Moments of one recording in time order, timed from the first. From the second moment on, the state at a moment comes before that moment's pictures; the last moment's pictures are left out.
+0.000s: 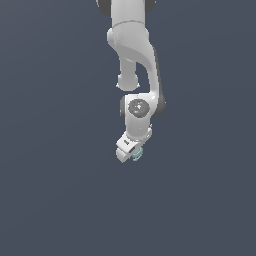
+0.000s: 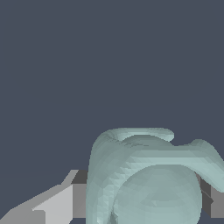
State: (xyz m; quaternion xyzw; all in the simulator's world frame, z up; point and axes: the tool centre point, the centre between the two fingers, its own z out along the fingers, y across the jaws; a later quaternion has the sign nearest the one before) arm -0.005 0.034 0.040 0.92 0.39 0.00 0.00
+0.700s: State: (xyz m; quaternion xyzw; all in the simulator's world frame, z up) arm 0.006 0.015 0.074 0.92 0.39 0.00 0.00
